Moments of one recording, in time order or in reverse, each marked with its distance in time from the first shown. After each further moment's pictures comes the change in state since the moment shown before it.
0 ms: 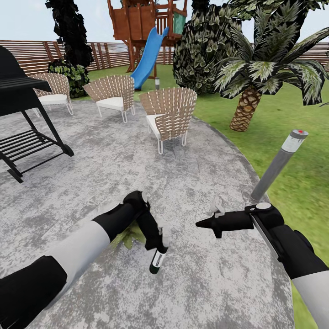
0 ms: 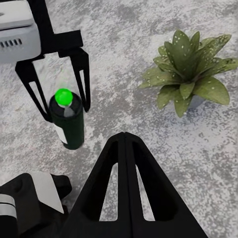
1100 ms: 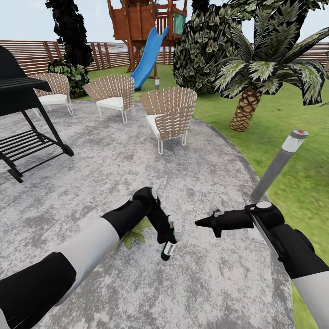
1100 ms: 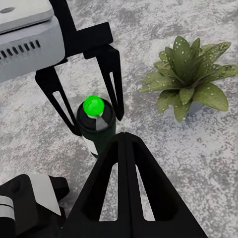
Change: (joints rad) left arm -0.028 -0.074 0.000 -0.005 -0.005 0.012 0.136; right arm 0.000 0.000 0.000 -0.028 -0.001 0.000 0.000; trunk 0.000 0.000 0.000
